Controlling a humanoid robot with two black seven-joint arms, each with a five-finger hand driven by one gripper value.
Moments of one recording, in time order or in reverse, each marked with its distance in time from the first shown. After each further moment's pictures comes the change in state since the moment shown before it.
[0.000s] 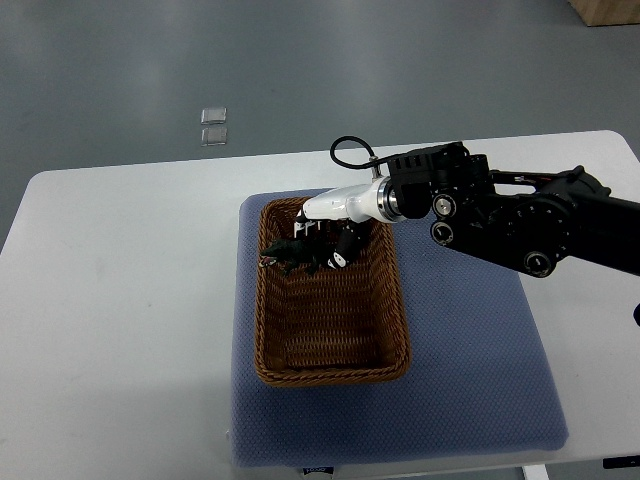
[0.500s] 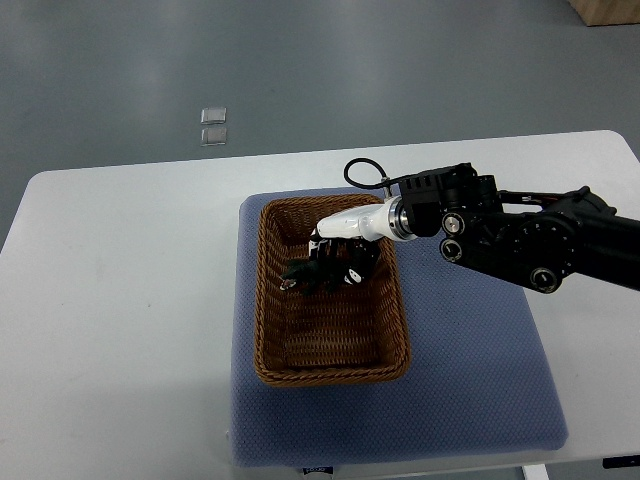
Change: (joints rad) left arm 0.000 0.000 0.001 -0.001 0.000 0.000 0.000; right arm -0.053 -0.015 -0.006 -0.001 -0.003 0.001 0.000
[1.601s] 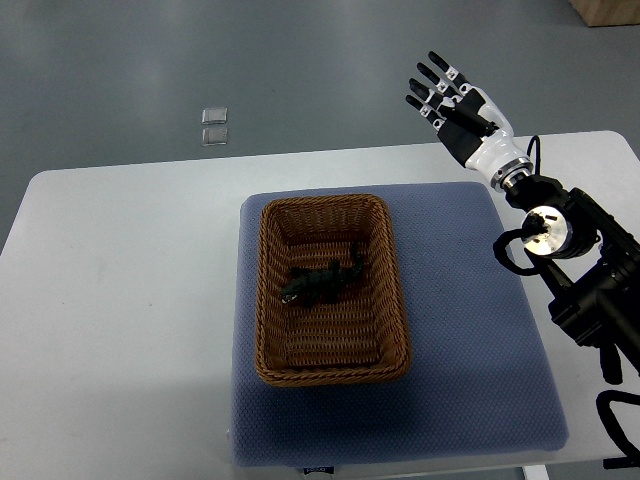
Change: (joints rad) left arm 0.000 0.000 -0.001 -0.002 0.000 0.000 0.001; right arm -0.490 0.123 1.048 -0.193 1.105 -0.165 0.237
